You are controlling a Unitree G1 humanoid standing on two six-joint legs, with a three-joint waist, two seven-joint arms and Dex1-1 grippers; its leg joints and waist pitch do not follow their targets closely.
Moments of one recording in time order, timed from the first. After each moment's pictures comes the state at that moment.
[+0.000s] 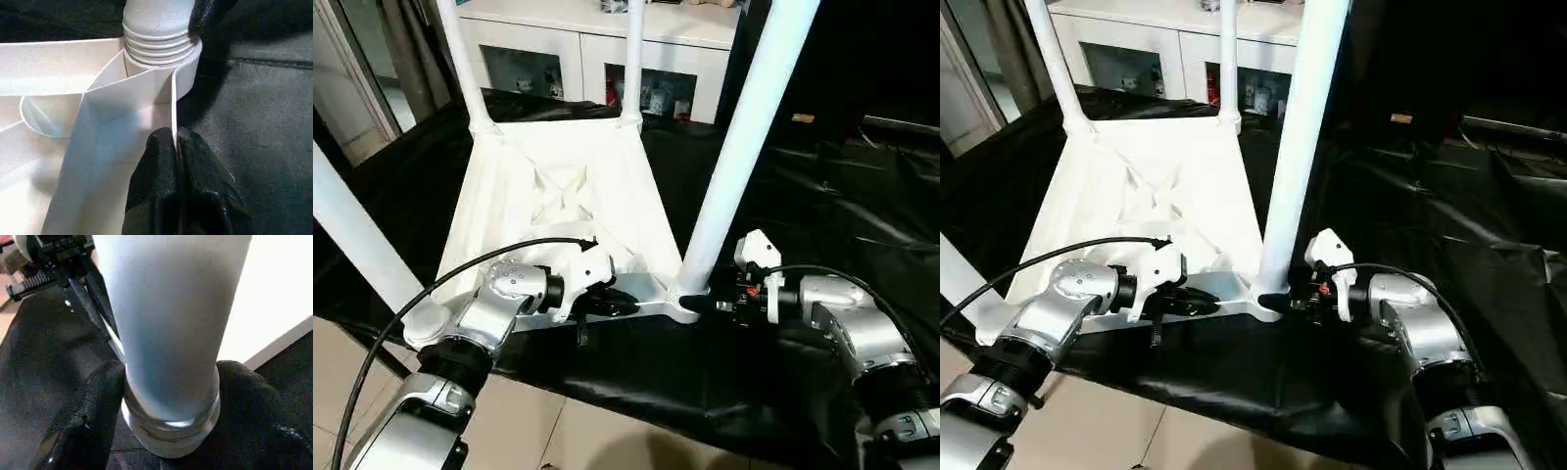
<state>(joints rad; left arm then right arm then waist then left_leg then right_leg) -0.59 0.31 -0.29 0.66 0.00 -0.07 -1.16 -0.45 -0.41 0.11 0.49 0.19 0.15 1.12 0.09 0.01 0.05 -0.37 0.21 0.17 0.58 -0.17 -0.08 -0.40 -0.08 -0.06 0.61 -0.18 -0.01</state>
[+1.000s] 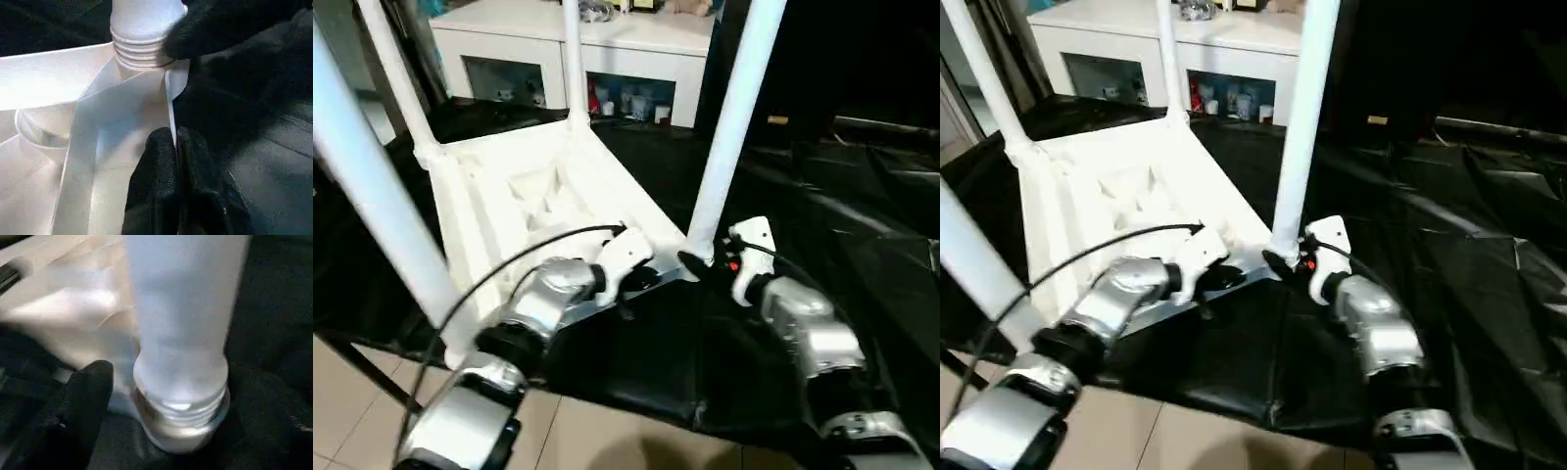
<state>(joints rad) -0.68 0.20 -0.28 0.79 0.07 -0.01 -0.95 -0.46 -0.31 0.03 0.52 0.16 0.19 0.81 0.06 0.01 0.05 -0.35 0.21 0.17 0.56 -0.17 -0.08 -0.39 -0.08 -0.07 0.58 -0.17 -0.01</state>
